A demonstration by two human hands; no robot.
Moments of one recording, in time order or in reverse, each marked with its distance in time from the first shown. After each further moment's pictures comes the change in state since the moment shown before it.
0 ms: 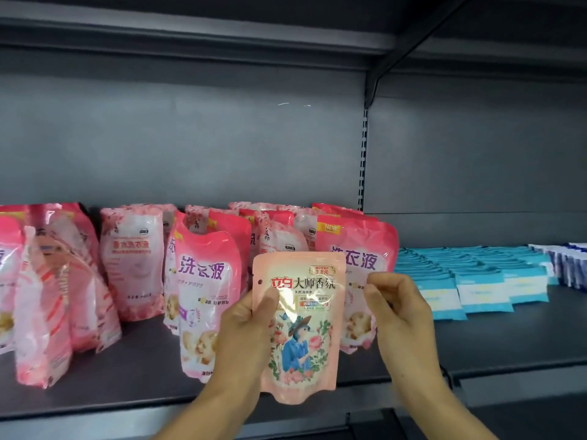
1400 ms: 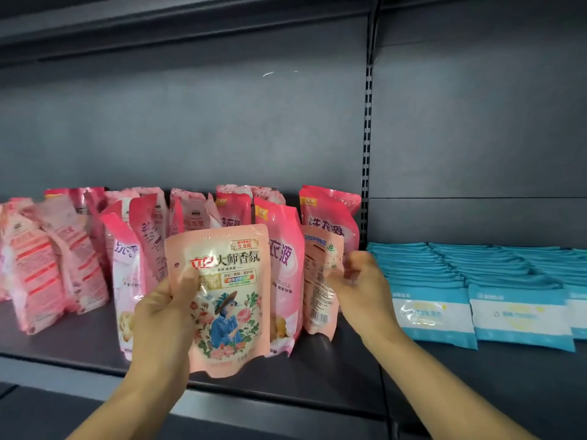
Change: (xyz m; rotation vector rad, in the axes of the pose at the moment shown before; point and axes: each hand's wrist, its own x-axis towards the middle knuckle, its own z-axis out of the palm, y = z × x) left_hand 0.006 -0.026 0.085 0.181 0.486 0.187; right_hand 0.141 0.087 -0.045 -0.217 -0.362 -0.017
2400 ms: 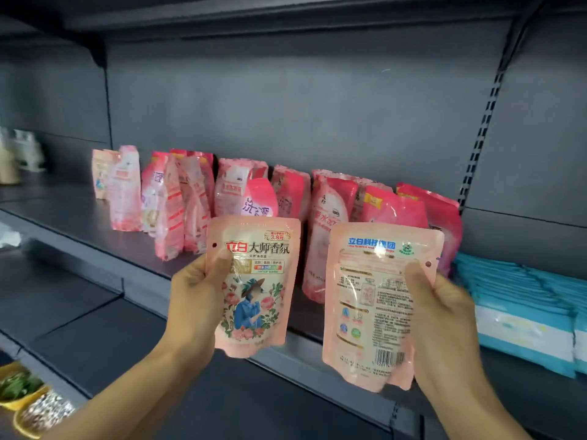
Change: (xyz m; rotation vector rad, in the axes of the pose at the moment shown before) left_hand -0.027 0.021 -0.109 -0.016 0.151 -0.043; right_hand -0.106 -0.084 0.024 0.547 -0.117 0.115
